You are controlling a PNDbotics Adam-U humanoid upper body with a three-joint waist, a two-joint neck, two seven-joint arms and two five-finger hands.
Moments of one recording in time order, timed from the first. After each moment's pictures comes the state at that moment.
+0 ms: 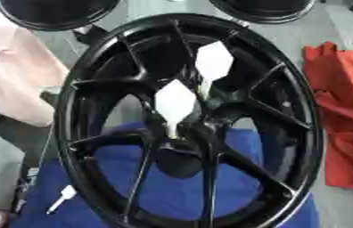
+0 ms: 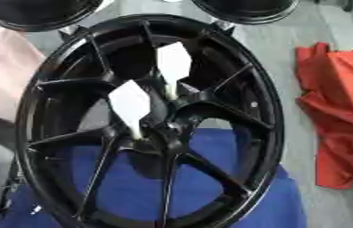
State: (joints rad) left arm -0.36 0.90 0.19 -1.72 0.47 -0.04 0.61; right arm -0.58 -0.87 -0.11 -1.62 0.02 0.24 -0.47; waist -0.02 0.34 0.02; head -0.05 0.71
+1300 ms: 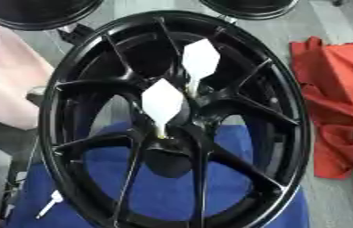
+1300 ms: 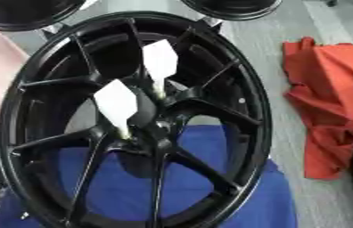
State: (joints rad) left arm -0.35 0.90 0.18 -1.73 0.47 -0.03 0.60; right arm -0.65 -0.96 -0.06 -1.58 0.14 0.22 -0.11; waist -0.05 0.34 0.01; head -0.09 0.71
